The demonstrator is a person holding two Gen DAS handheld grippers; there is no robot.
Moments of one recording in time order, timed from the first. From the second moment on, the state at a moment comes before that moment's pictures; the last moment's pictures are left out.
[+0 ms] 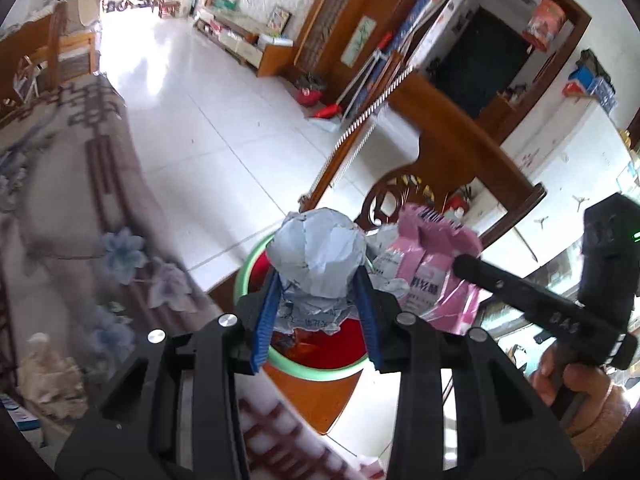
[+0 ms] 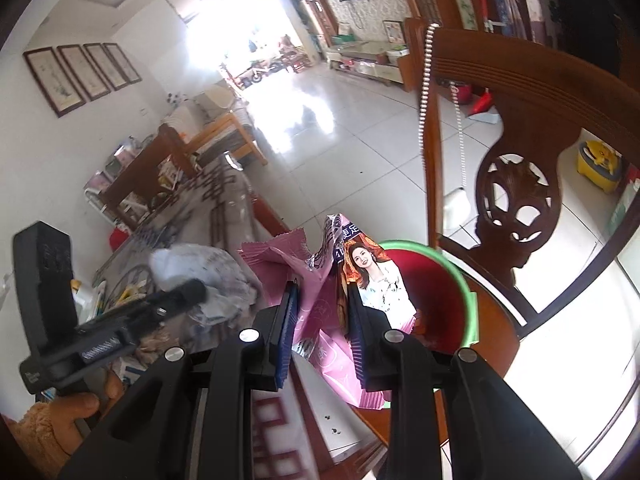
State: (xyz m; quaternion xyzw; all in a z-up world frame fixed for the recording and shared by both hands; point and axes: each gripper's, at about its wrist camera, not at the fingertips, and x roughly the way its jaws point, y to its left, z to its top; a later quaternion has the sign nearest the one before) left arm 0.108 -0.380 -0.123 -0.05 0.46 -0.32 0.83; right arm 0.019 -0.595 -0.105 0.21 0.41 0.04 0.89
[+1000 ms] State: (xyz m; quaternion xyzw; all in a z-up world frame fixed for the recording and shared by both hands) left arm 0.106 -0.374 -0.127 -0.07 0.46 -0.27 0.84; right arm 0.041 -0.626 -0.128 0.21 0.43 0.03 0.88
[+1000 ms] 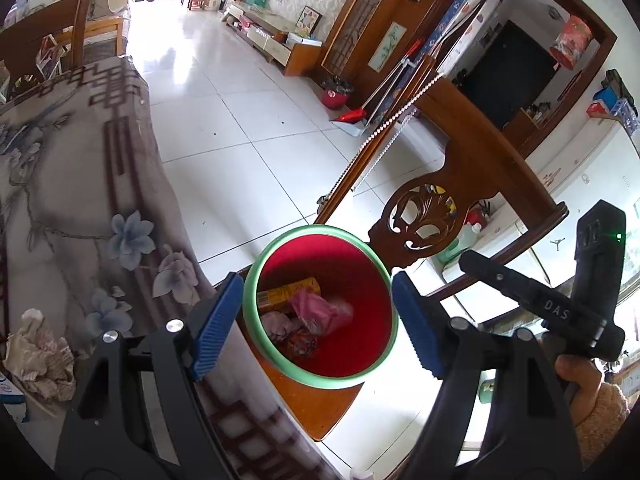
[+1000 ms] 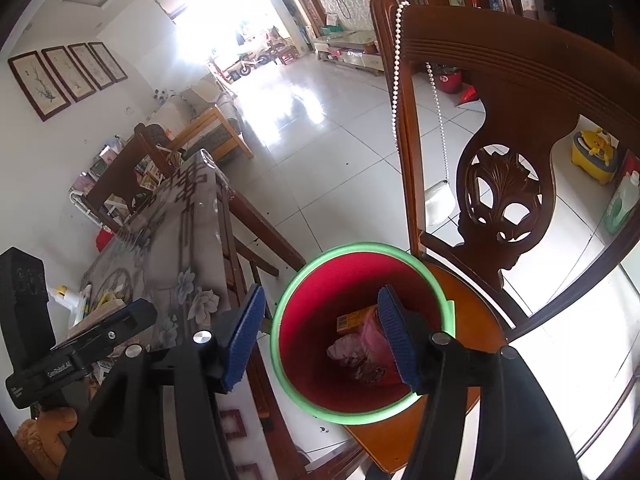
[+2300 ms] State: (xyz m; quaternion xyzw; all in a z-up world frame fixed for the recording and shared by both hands) left arm 0.202 -0.060 -0.213 0.14 0.63 -0.19 0.74; right arm -0.005 -0.347 -0.120 0.17 0.46 0.08 0.87
